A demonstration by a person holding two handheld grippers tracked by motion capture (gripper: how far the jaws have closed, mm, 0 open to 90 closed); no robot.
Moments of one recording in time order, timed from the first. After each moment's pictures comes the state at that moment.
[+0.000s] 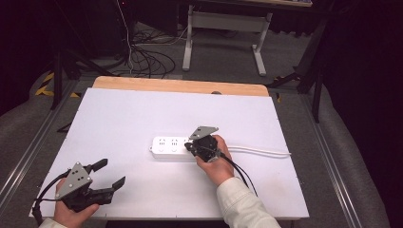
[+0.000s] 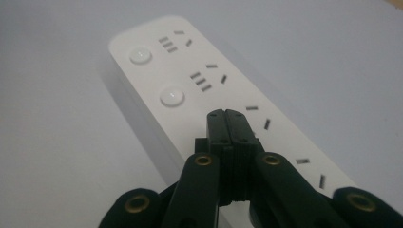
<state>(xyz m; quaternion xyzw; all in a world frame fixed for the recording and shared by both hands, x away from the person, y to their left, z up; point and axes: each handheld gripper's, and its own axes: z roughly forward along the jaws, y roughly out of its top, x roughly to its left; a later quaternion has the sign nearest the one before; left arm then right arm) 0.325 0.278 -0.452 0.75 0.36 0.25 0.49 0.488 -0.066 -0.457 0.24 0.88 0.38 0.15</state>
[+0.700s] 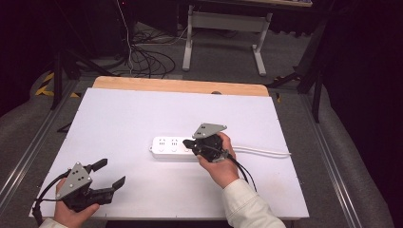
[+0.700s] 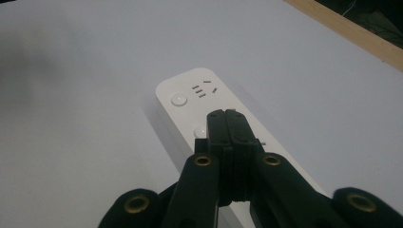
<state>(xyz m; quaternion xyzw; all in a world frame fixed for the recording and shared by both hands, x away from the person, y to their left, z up) 0.324 0.277 -0.452 0.75 0.36 0.25 0.49 0.469 -0.072 -0.419 0.21 0.86 0.43 0.15</state>
